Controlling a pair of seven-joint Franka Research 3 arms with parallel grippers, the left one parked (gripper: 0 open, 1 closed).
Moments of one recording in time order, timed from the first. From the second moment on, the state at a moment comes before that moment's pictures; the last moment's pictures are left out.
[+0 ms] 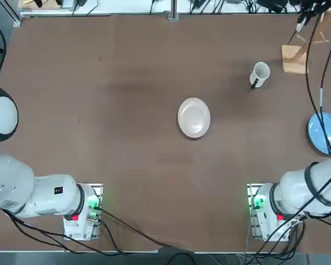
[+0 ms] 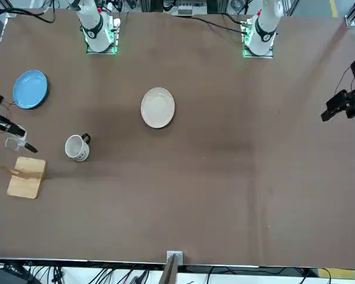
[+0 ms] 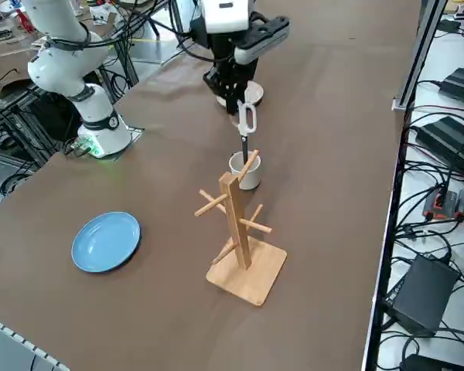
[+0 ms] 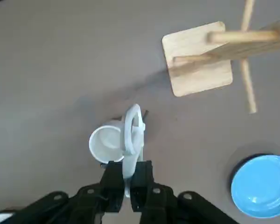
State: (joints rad) arm -0.20 0.25 -0.01 -1.48 0.03 1.71 0.15
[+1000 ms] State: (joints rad) arm -0.39 0.39 0.00 -1.31 0.27 1.72 -0.06
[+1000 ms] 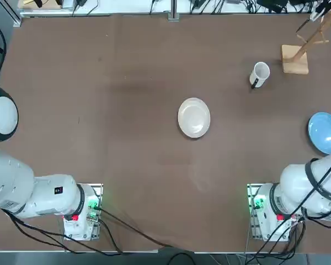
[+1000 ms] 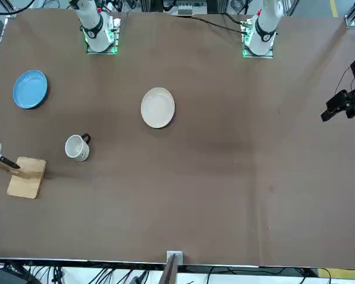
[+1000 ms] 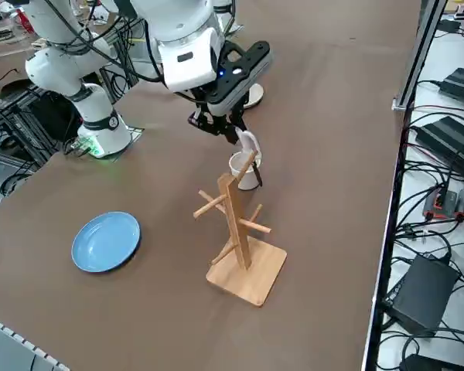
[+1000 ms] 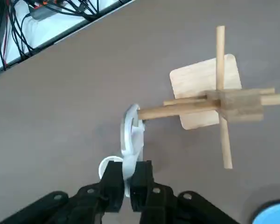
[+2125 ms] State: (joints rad) arm -0.44 0.45 0.01 -1.25 0.33 1.72 -0.14
